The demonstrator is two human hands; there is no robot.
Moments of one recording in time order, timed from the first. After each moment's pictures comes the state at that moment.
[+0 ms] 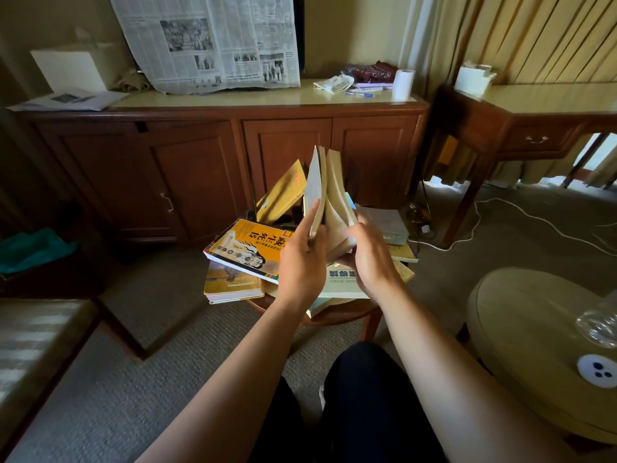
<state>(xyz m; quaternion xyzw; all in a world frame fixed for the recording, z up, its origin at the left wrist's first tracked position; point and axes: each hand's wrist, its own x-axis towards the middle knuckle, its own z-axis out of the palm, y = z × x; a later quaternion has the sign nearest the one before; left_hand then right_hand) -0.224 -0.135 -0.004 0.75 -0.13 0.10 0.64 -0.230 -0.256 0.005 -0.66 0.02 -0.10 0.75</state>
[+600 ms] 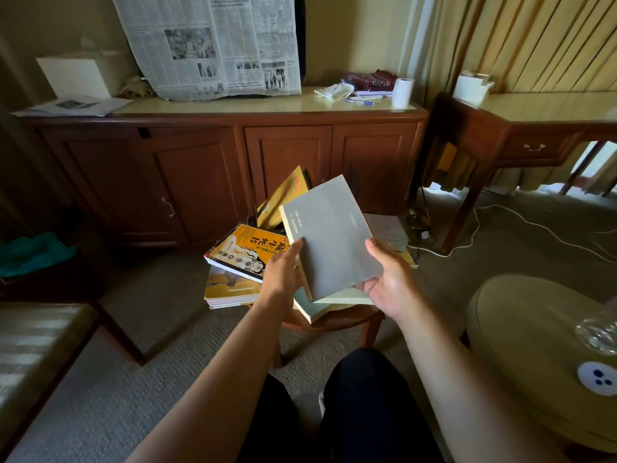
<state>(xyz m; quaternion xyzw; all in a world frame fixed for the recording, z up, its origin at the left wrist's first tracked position) -0.189 -0.113 -0.037 0.62 0.12 -0.13 0.76 -0.241 -0.293 -0.025 -0.46 0.13 -0.01 0.88</state>
